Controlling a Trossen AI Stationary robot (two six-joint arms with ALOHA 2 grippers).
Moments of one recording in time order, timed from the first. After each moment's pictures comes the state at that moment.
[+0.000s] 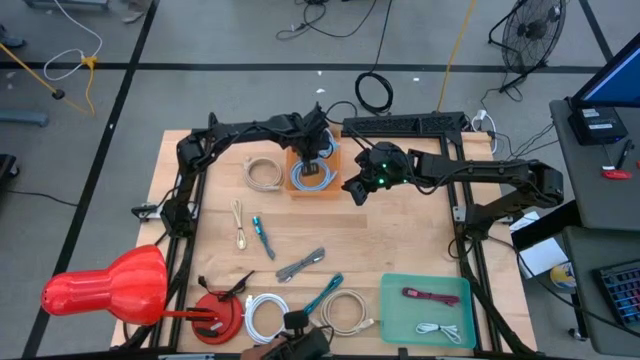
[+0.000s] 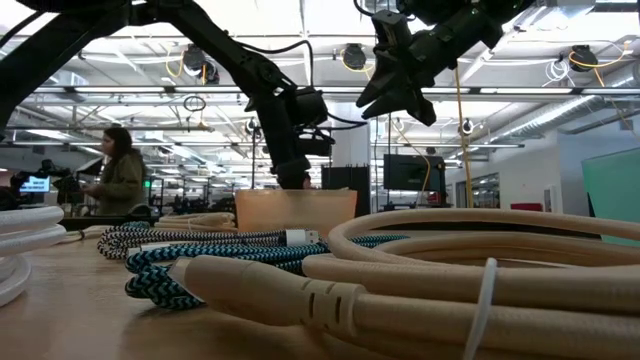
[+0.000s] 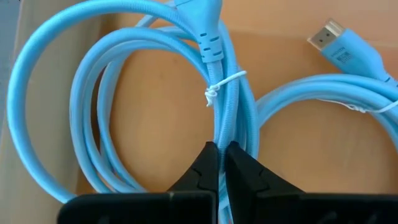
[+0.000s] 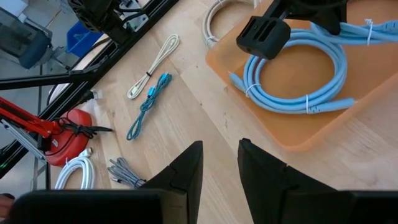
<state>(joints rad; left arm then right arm) 0.58 2.11 1.61 -0.63 -0.05 0.45 -0.26 1.38 0.98 -0.22 -0.16 0.58</state>
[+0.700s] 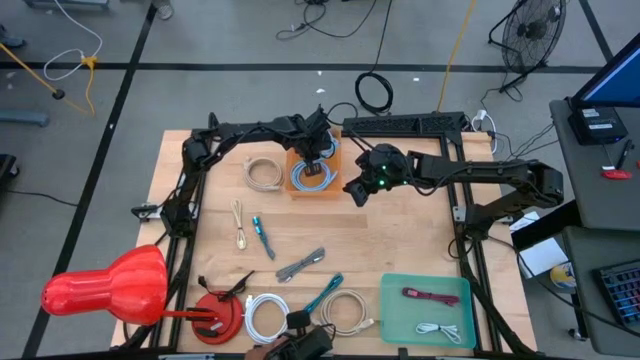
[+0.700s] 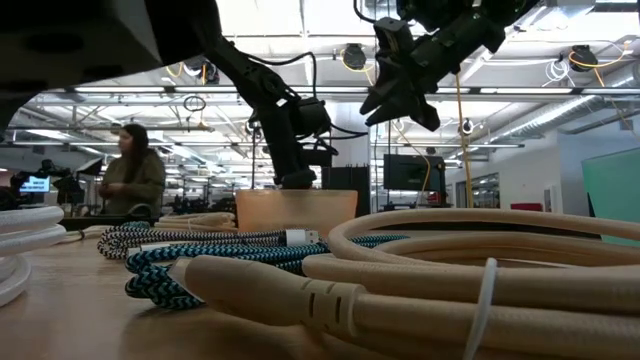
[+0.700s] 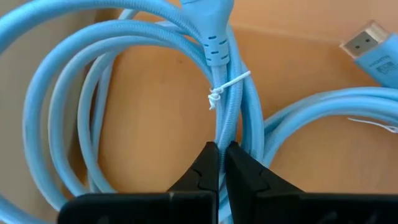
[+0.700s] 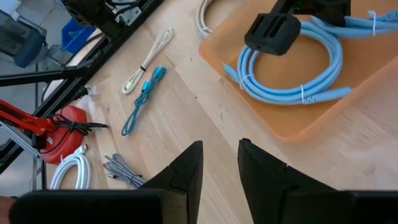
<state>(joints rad) 0.59 2.17 1.63 -0.59 -0.05 0.41 -0.26 1.38 0.96 -0.22 -0.16 0.59</state>
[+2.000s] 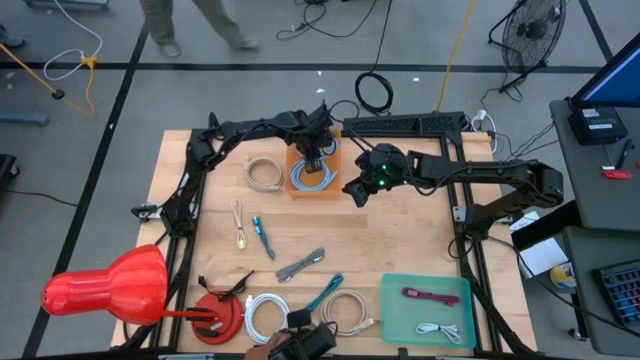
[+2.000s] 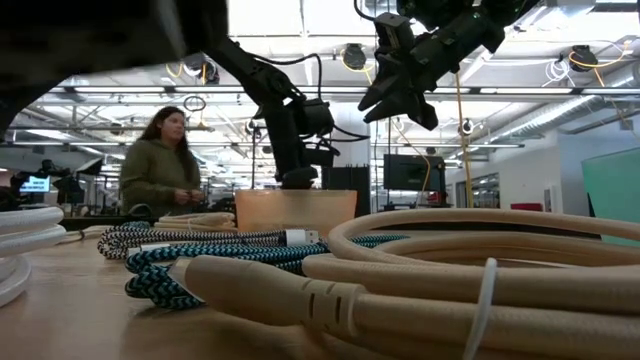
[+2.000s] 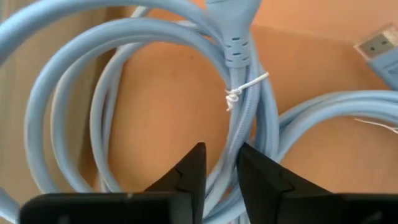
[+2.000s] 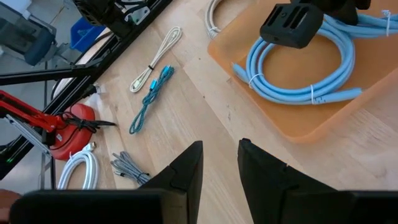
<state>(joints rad) 0.59 2.21 1.74 -0.72 -0.05 0.39 -0.26 1.38 0.96 -0.20 -0.19 0.59</state>
